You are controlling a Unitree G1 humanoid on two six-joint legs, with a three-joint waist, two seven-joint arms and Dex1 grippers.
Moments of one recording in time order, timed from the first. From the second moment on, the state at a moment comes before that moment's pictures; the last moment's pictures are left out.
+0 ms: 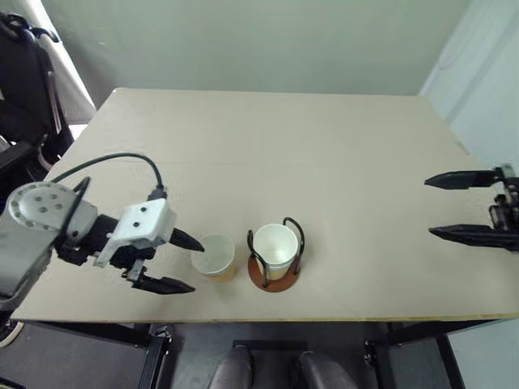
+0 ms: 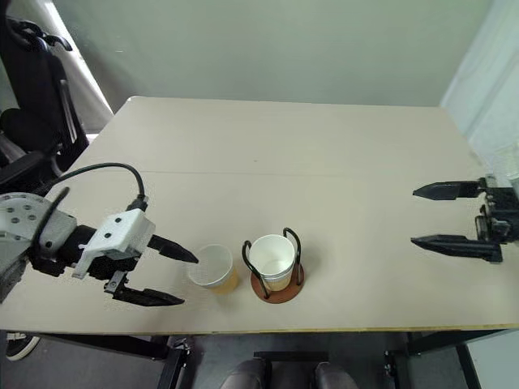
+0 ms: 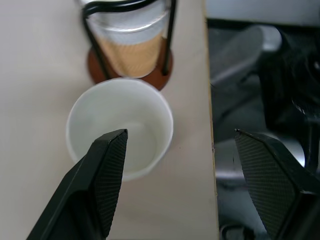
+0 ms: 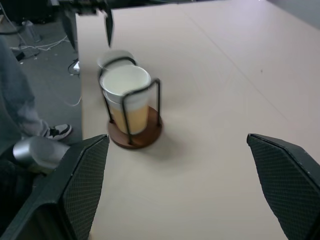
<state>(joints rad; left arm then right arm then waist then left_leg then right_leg) -0.33 1.28 0.00 -0.34 -0.51 0.46 -1.52 -0.27 -1.09 -0.57 -0.31 0.72 0.73 1.49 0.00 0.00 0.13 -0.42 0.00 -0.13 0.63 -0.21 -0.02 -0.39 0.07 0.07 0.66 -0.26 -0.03</state>
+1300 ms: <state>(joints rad) -0.92 1.13 -0.18 -0.01 -0.51 0.39 -1.58 -0.13 -1.15 -0.70 -0.47 0.87 0.73 1.30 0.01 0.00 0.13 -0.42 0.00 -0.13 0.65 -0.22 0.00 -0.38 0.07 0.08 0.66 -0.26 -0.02</state>
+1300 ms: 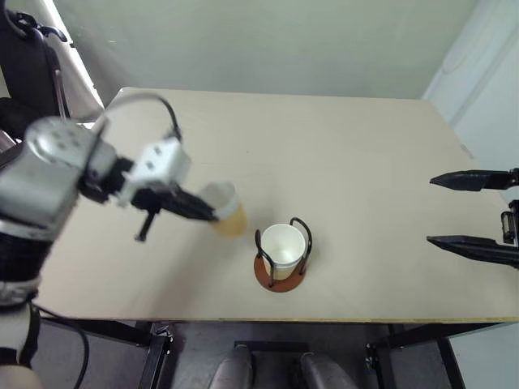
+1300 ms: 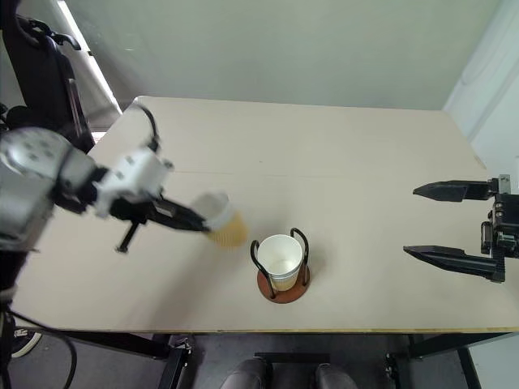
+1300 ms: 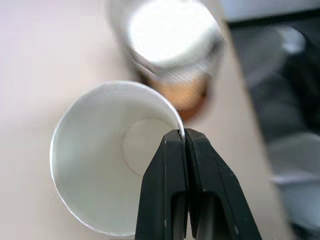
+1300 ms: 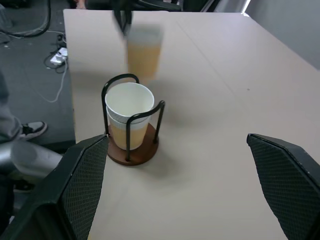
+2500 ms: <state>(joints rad) -1.37 1.01 -0.93 0.11 -0.82 -0.02 -1.58 -0.05 -1.17 -0.81 -0.56 0.88 0.77 1.25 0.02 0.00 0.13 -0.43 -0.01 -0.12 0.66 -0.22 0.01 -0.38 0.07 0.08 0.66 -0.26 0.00</state>
